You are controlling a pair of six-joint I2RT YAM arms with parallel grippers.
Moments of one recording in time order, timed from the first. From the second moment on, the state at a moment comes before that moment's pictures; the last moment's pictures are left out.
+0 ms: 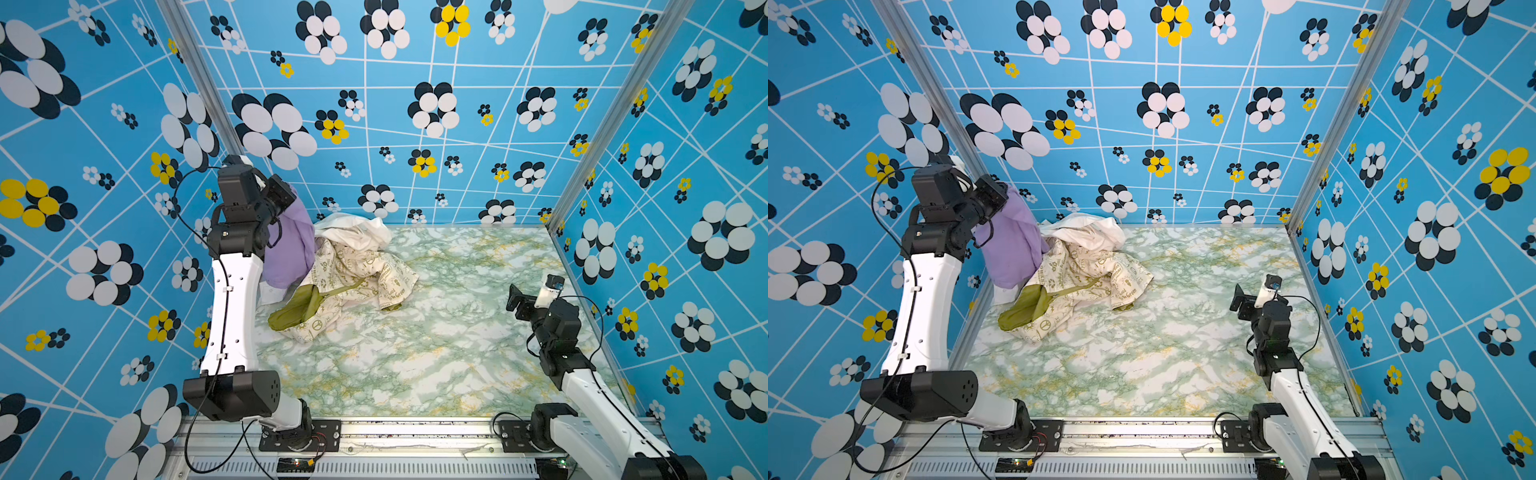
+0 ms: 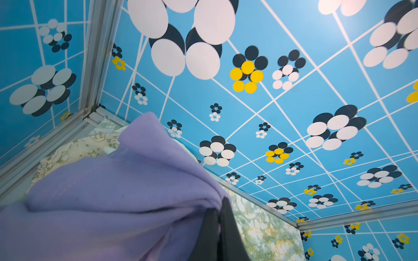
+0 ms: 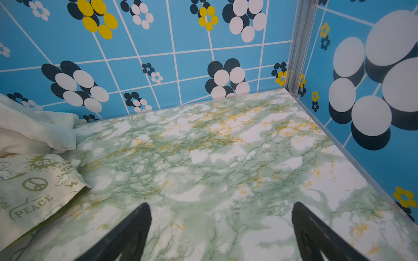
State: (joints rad) left arm 0.12 1.51 1.89 -0.59 0.20 -0.66; right arm 0.04 0.87 0.34 0.28 0.13 0.14
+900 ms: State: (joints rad) left arm -0.50 1.96 2.56 -0.51 0.39 -0.65; right arm 0.04 0.77 0.51 0.16 0.05 0.17
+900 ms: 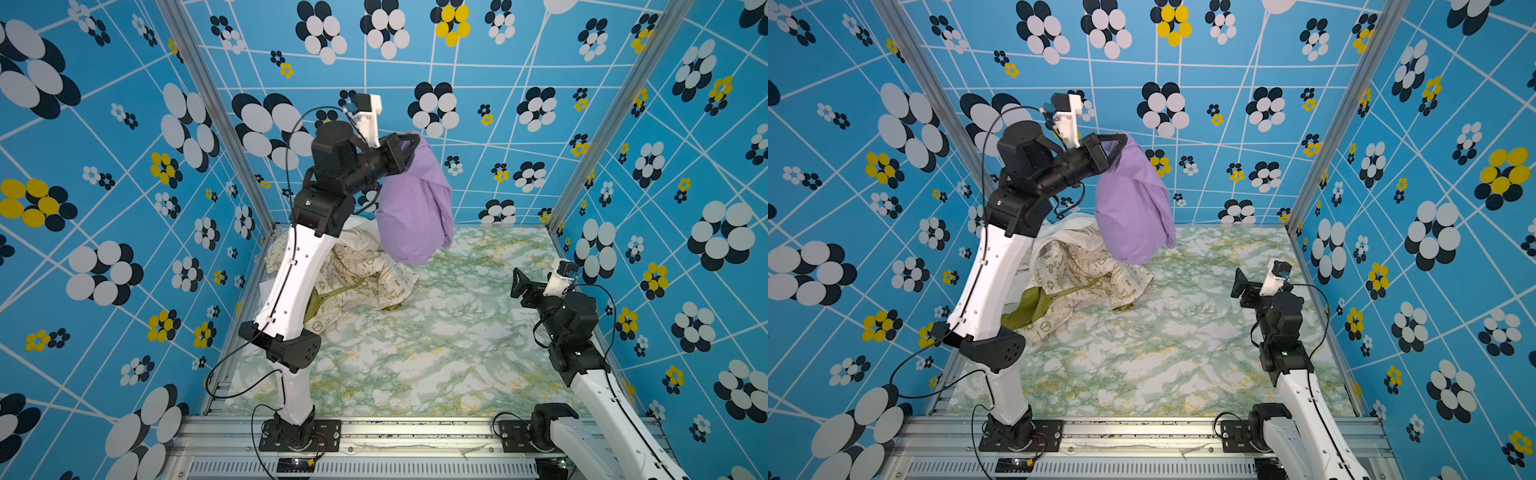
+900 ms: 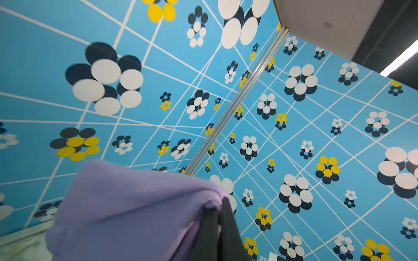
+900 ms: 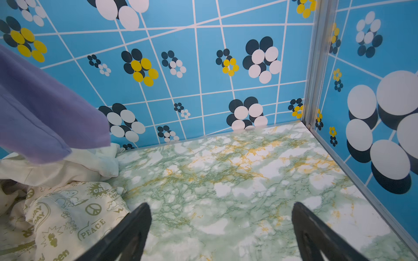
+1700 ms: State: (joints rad) left arm -0.73 1.73 1.68 -0.54 0.11 -0.32; right arm 0.04 0.82 0.61 -0.05 0.03 0.17
